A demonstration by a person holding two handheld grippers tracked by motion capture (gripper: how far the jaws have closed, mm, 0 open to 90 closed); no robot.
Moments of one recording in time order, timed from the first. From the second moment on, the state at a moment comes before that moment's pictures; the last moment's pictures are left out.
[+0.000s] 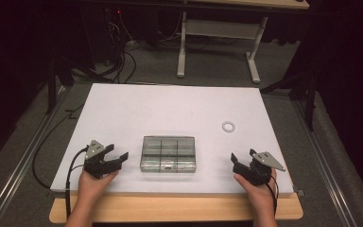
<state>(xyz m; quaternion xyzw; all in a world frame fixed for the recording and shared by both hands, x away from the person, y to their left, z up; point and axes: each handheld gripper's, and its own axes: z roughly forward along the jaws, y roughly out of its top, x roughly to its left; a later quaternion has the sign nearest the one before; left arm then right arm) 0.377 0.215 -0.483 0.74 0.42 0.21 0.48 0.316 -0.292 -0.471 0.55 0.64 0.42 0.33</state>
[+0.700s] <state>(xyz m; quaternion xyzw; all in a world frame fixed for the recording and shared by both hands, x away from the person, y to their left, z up) 0.354 0.184 -0.476 0.77 0.40 0.21 0.44 0.315 -0.286 -0.471 0.55 0.64 0.42 0.33</state>
